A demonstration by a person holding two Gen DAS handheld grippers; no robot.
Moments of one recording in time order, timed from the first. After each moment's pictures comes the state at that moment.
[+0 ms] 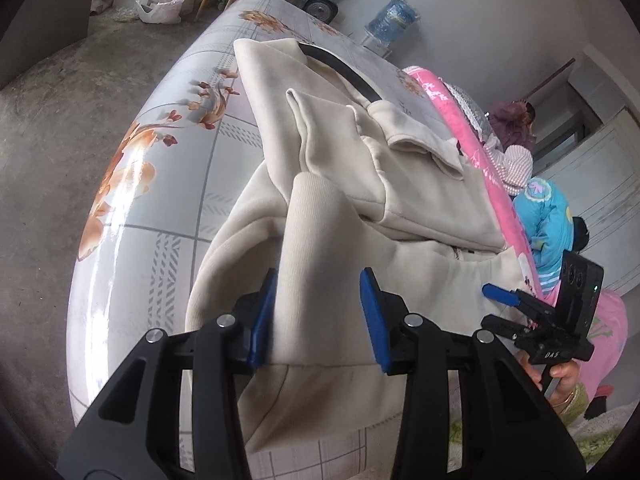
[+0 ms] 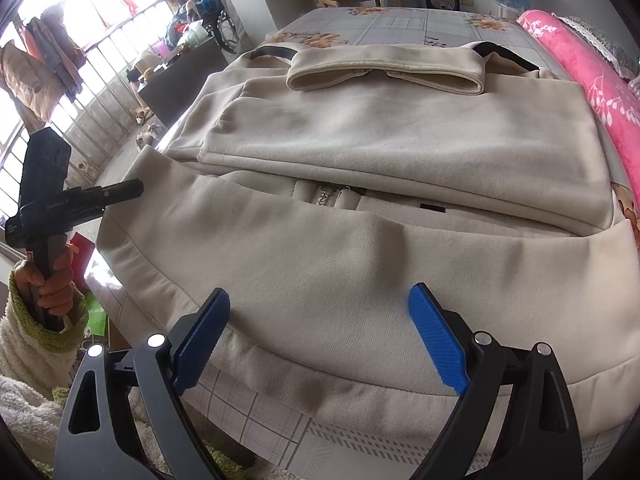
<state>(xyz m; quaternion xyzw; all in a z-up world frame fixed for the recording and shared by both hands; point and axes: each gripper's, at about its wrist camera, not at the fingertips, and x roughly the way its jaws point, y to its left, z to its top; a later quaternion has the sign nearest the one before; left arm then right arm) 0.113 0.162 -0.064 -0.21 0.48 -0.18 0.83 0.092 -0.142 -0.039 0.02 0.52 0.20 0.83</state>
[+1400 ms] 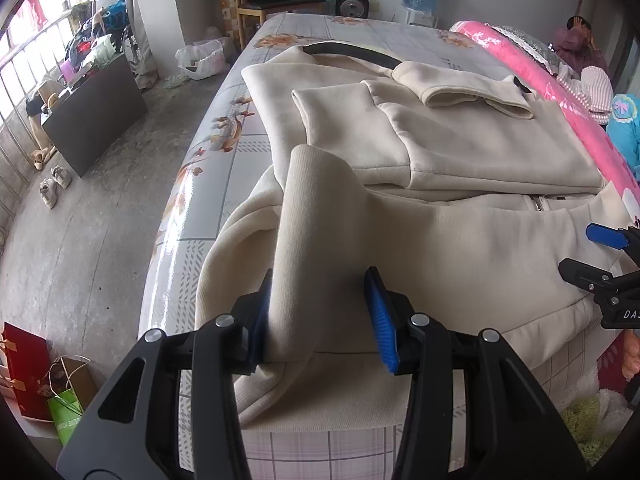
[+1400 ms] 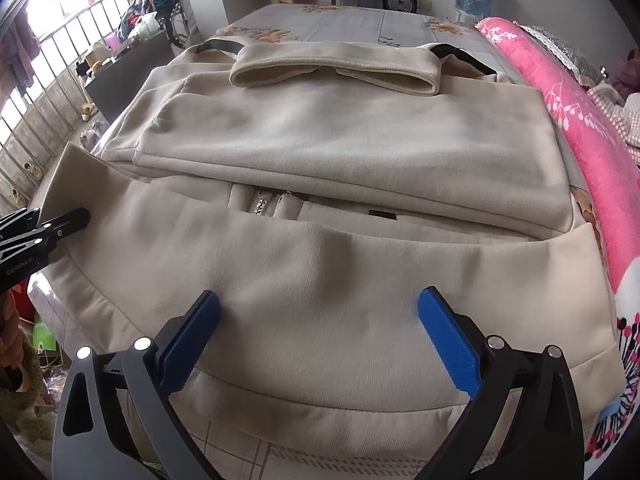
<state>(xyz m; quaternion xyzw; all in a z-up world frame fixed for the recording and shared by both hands) 0.098 0.095 -0.053 0.00 0.49 -0.03 0.87 0.098 -0.138 -0.047 -0.03 0.52 0.10 0.85</state>
